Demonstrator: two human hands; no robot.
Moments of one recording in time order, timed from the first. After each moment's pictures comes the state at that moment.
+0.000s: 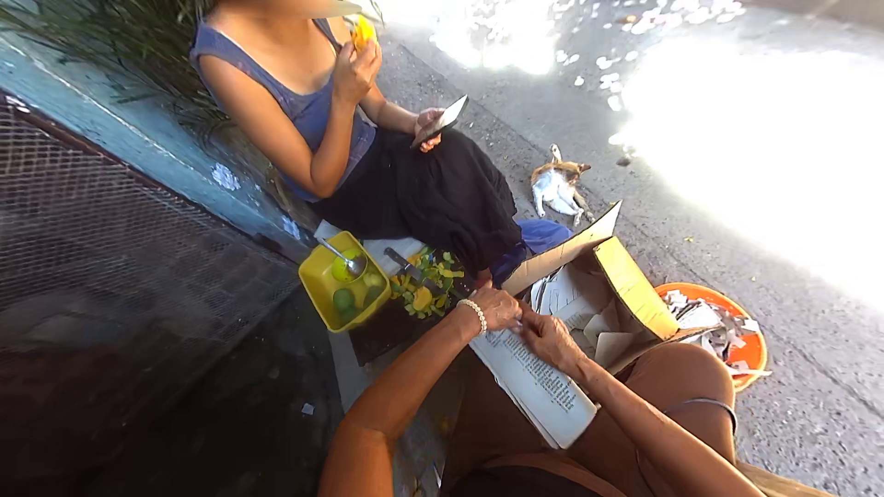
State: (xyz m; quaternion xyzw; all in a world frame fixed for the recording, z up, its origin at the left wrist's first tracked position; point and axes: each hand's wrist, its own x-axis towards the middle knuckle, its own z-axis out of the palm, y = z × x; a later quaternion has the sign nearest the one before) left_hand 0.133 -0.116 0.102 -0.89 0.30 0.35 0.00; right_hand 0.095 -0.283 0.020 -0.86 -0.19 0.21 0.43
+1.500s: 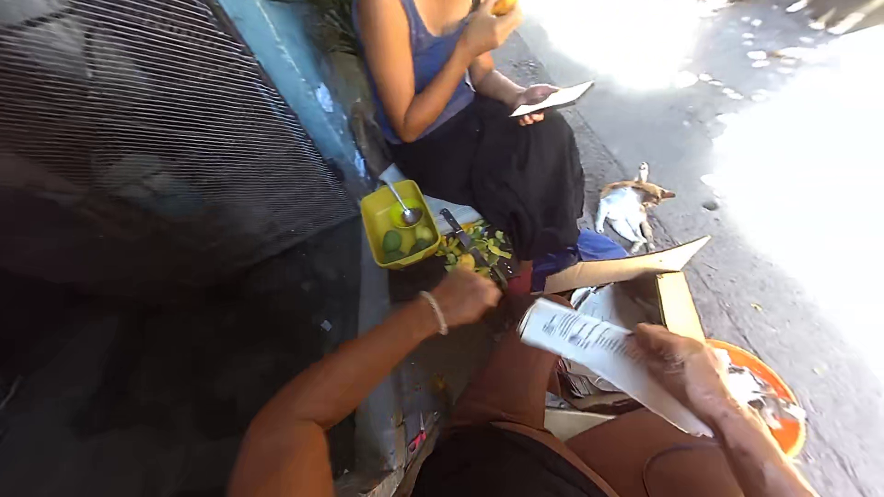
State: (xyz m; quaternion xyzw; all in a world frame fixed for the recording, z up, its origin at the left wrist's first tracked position) left_hand 0.002 -0.008 0.153 -0.98 0.17 0.08 -0.06; right_hand 0.077 -0.373 0.086 -0.92 -0.30 0.00 0.25
